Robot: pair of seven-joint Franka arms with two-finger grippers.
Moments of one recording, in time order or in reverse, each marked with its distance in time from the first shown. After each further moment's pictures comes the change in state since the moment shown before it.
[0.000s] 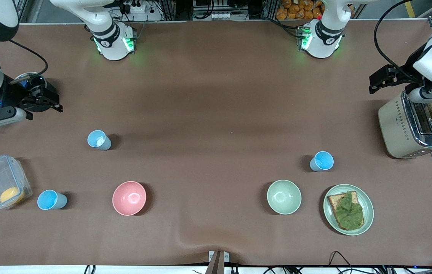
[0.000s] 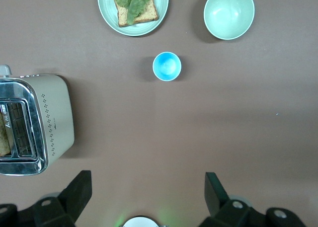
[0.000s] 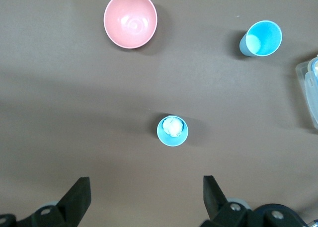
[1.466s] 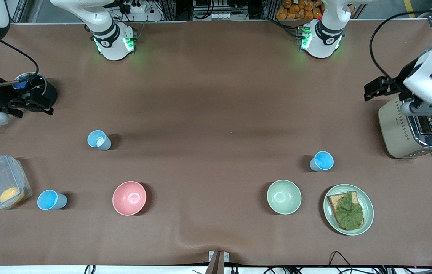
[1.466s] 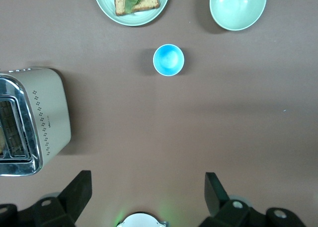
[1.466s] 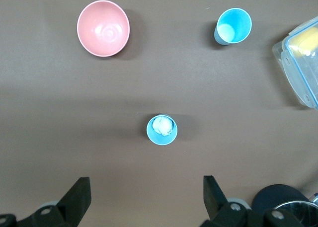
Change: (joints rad) left arm 0.001 0.071 0.004 -0.008 0.003 0.010 0.001; right arm -0.001 0.008 -0.030 0.012 -0.022 0.000 0.143
